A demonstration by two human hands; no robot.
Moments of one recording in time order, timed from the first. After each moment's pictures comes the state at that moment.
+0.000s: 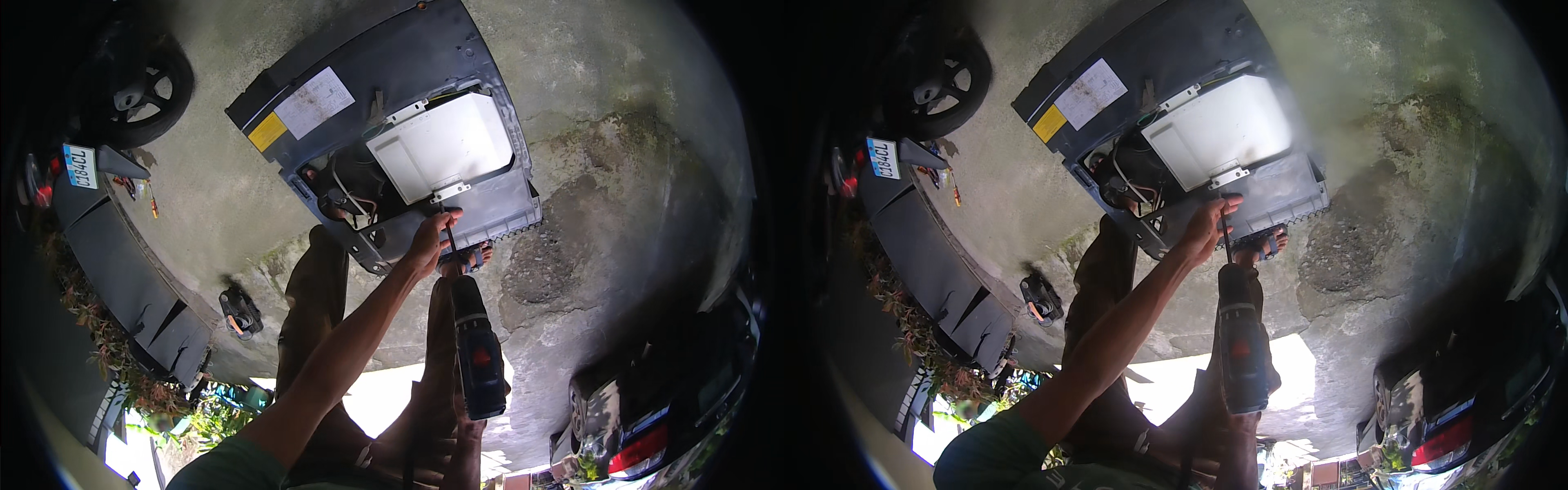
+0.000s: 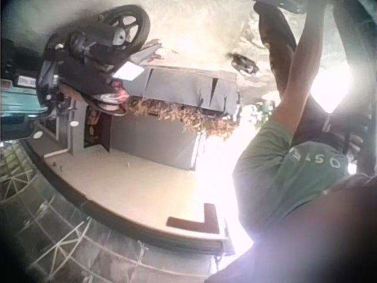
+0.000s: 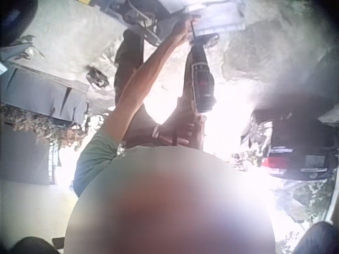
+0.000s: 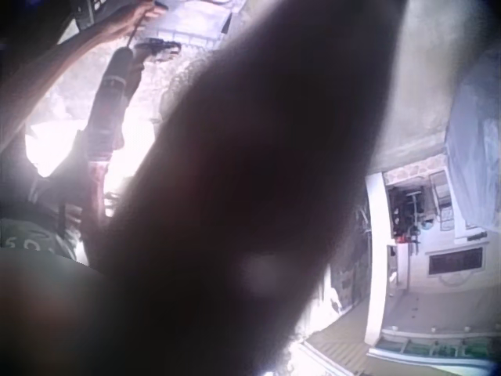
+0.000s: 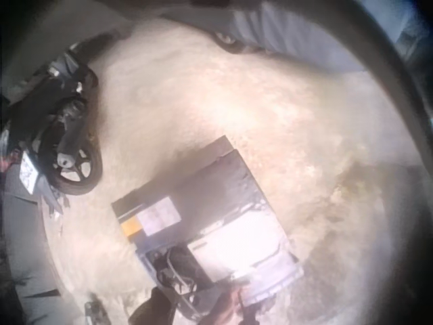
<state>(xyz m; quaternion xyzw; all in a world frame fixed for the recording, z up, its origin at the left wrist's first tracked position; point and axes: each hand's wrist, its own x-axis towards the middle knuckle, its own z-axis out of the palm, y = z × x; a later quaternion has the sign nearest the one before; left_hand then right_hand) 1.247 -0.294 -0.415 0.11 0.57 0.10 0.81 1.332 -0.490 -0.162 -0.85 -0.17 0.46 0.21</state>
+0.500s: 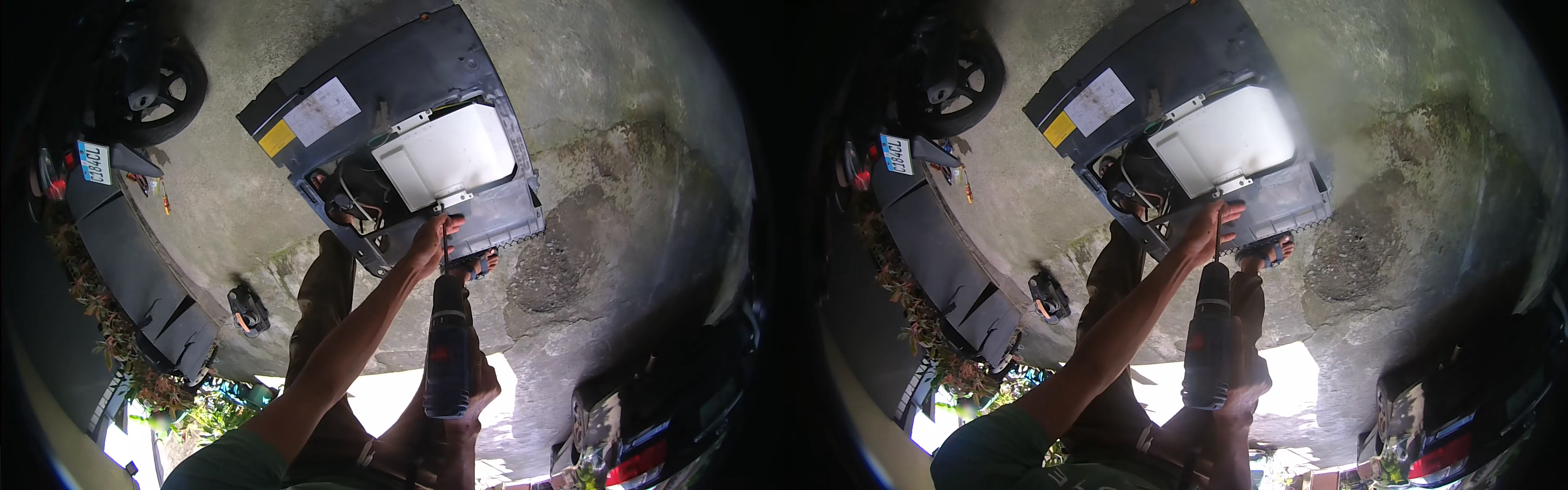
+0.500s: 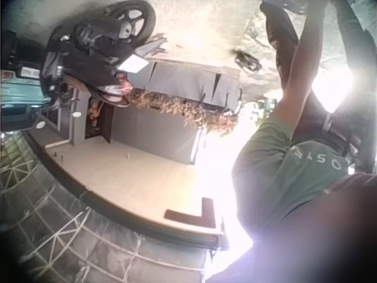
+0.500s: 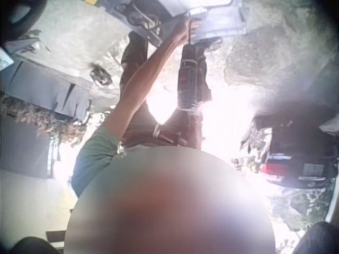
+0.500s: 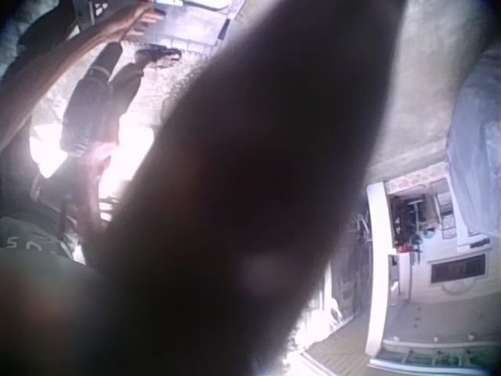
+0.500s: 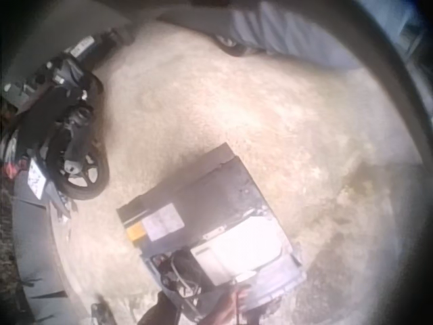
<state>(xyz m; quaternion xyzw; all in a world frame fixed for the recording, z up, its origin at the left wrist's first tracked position) 1.248 -0.286 -0.418 0.07 0.56 0.08 0.82 1.342 -0.395 -0.170 -0.83 -0.44 0.32 0.11</state>
